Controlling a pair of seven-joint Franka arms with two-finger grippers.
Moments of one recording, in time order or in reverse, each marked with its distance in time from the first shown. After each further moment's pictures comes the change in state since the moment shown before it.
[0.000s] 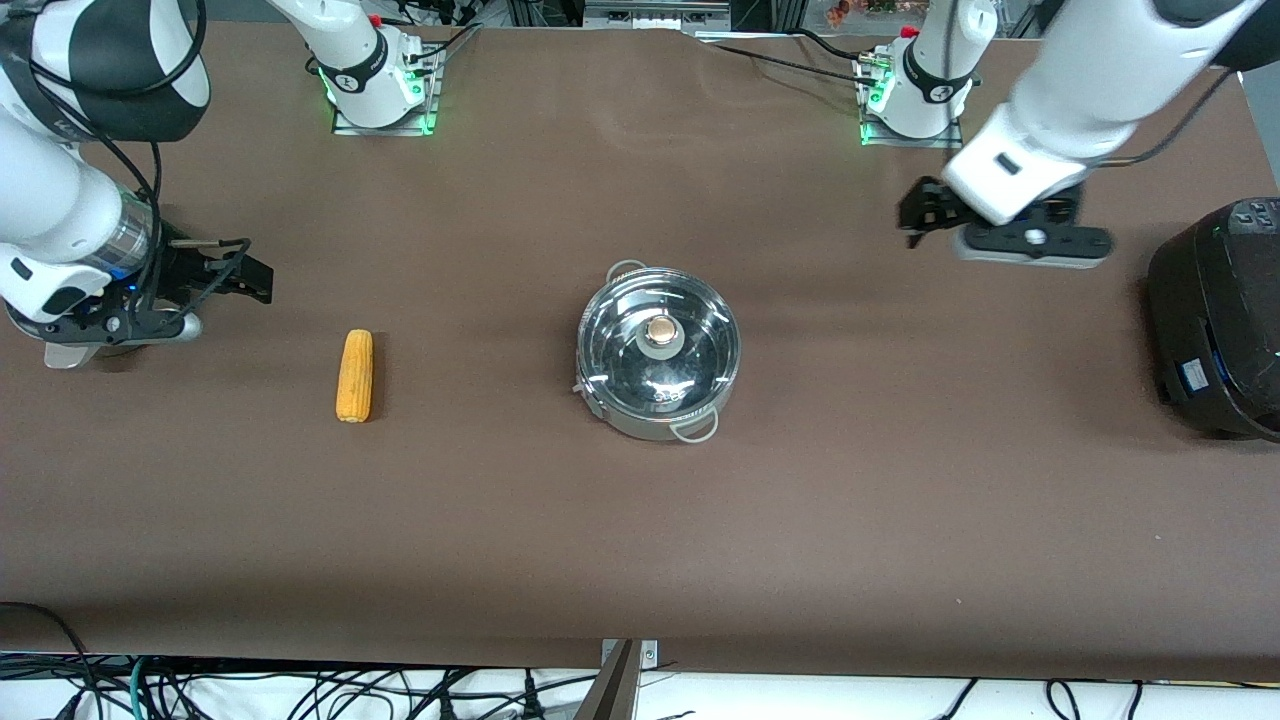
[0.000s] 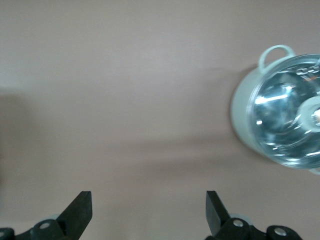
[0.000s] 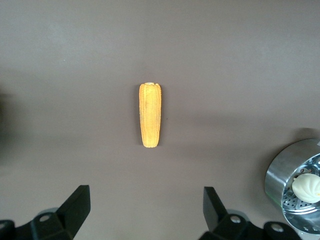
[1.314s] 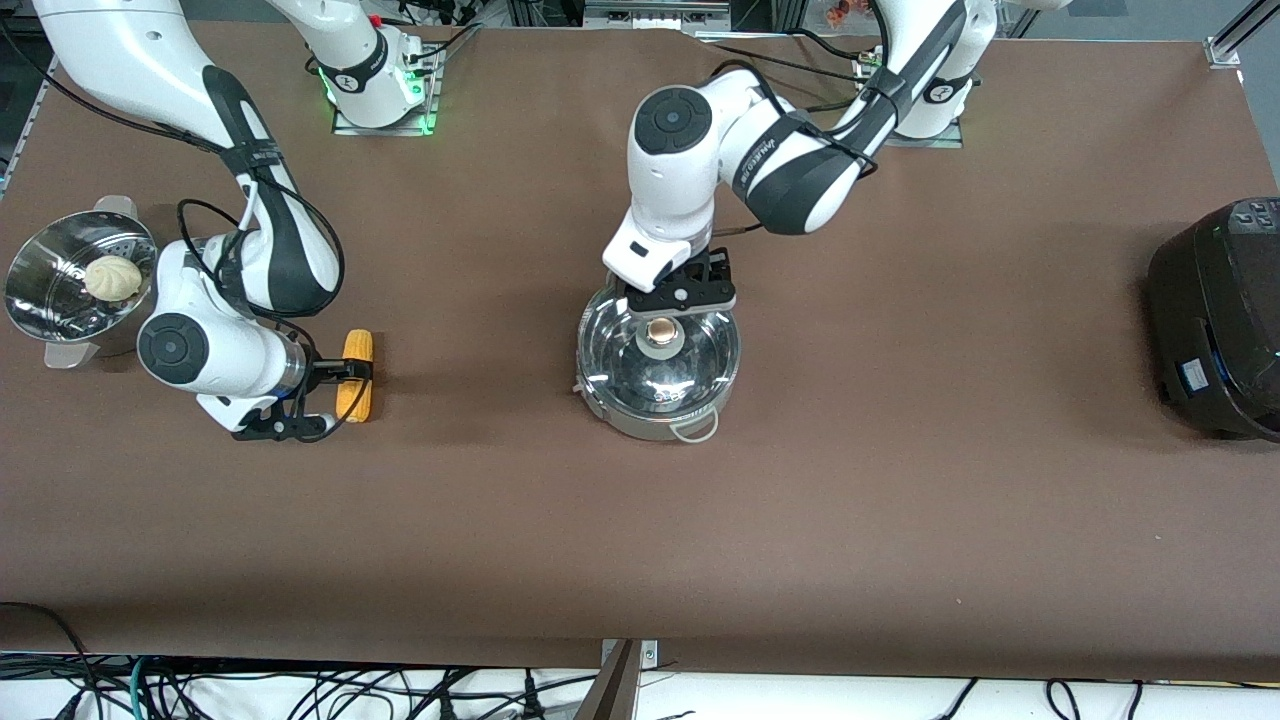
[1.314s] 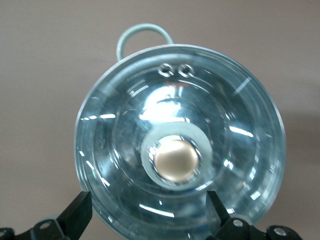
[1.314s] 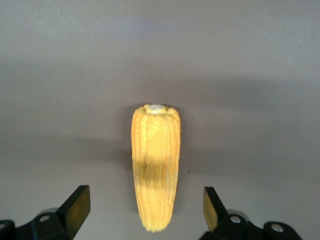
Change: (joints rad) left arm -0.340 0.454 -0.073 0.119 0.230 0.372 -0.690; right arm -0.002 0.366 -0.002 -0.148 0.000 0.433 0.000
